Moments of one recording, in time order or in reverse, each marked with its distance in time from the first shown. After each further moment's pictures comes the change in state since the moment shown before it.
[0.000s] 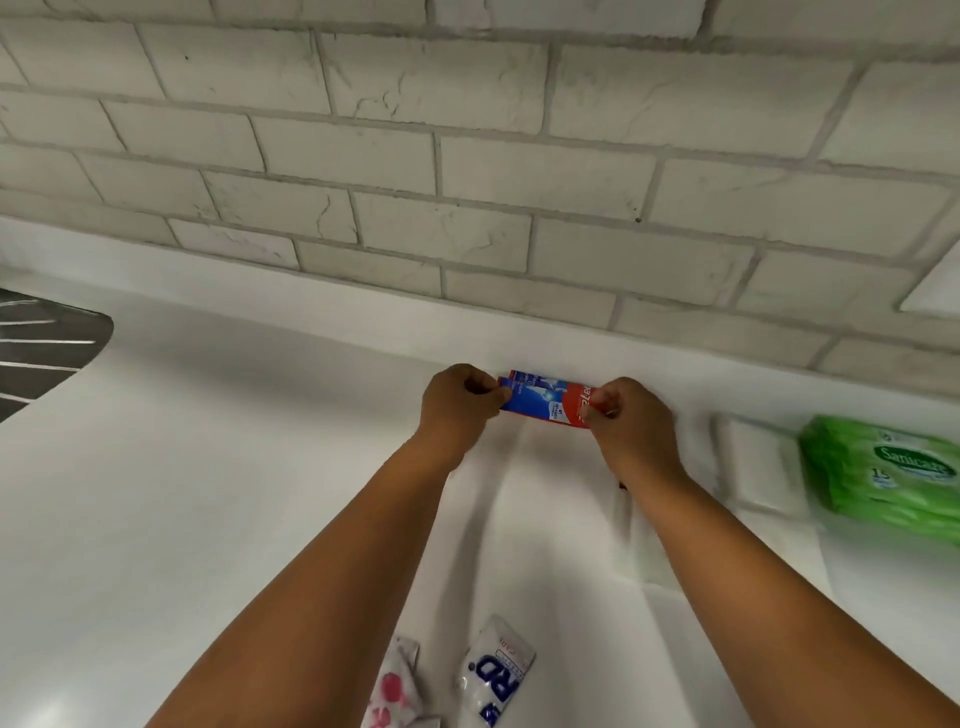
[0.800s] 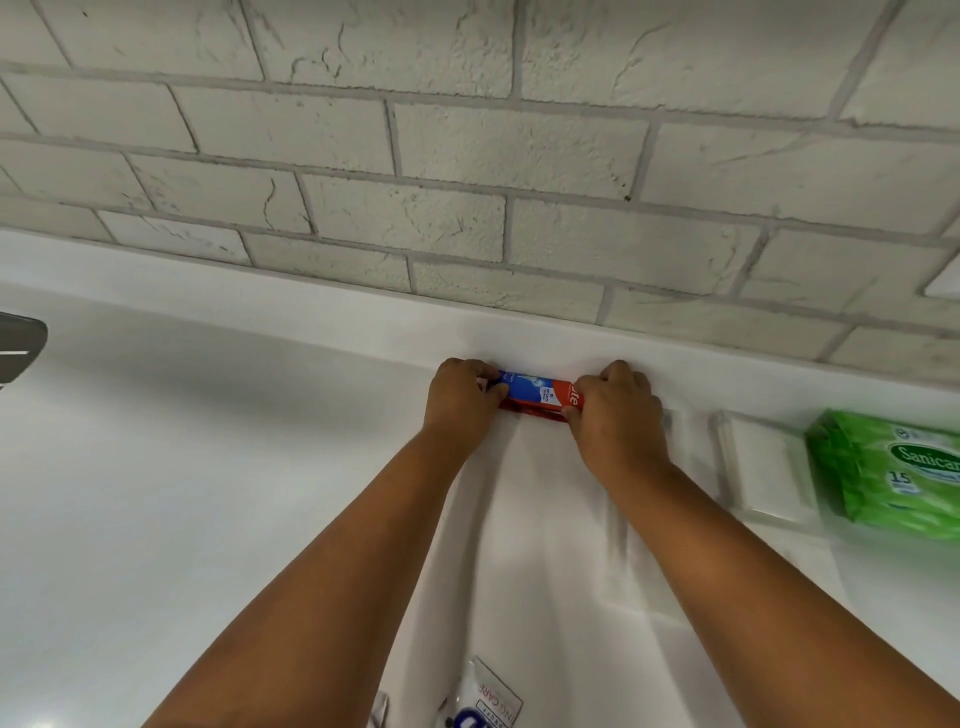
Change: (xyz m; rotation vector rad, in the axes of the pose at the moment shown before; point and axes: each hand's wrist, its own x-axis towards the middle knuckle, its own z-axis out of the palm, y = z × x) left_hand 0.051 -0.017 0.043 0.338 -0.028 0.133; right_hand 0.035 0.015 0.016 -0.675 -0.027 -0.204
